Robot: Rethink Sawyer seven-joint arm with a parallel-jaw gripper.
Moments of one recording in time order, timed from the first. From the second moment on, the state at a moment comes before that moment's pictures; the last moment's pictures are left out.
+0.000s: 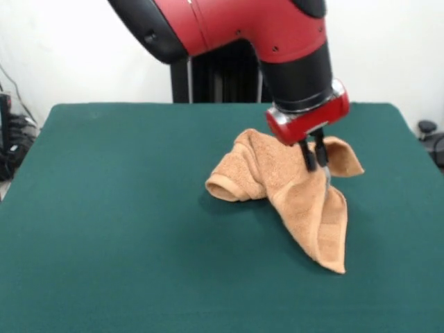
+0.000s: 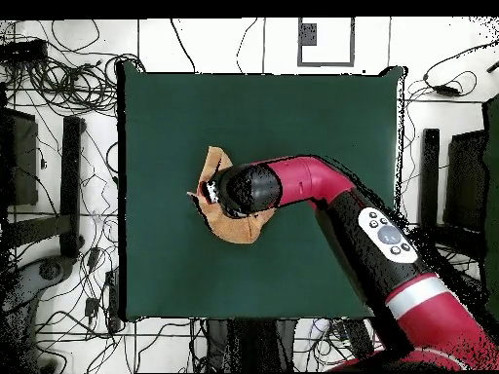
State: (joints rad) arm -0.63 -0.50 0.77 1.67 -0.51 0.73 1.62
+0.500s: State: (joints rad) arm -0.70 -0.45 0.86 1.67 -0.53 0.80 1.43
